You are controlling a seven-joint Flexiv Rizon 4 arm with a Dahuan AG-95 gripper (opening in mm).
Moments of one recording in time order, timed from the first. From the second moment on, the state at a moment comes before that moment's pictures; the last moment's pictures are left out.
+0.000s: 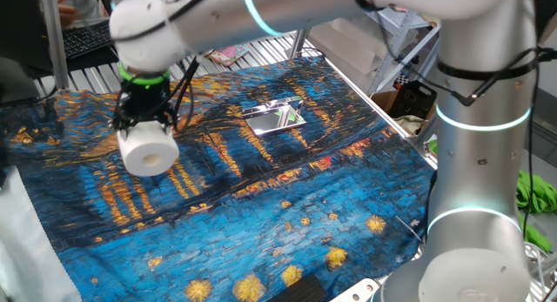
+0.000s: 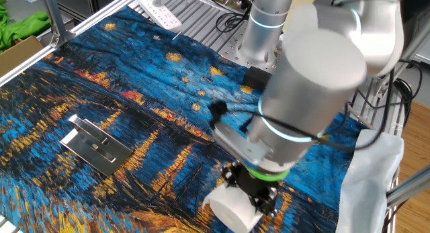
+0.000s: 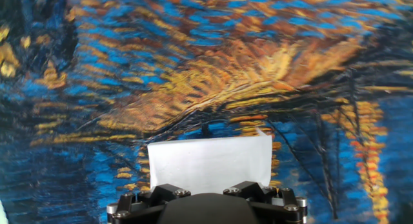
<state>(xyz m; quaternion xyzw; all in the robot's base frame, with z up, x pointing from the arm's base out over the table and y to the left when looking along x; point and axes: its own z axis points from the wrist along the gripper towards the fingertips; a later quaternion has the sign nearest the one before) 0.613 0.217 0.111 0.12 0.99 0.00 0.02</state>
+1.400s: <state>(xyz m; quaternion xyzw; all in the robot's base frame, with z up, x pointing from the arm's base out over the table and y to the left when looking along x) 0.604 0.152 0.169 0.38 0.92 -0.04 -0.04</state>
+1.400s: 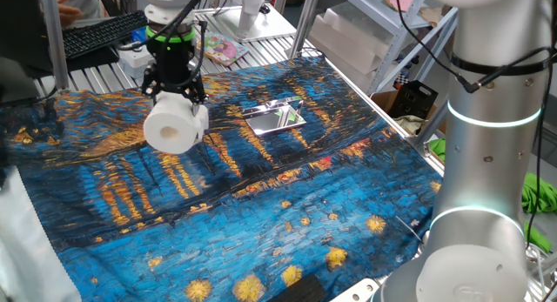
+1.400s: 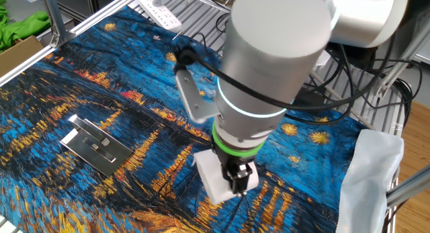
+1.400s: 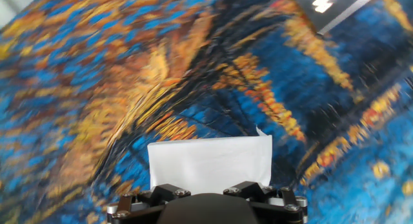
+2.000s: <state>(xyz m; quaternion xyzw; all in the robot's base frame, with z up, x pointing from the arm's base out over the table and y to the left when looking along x) 0.609 0.146 0.170 0.42 0.90 -0.05 -0.03</state>
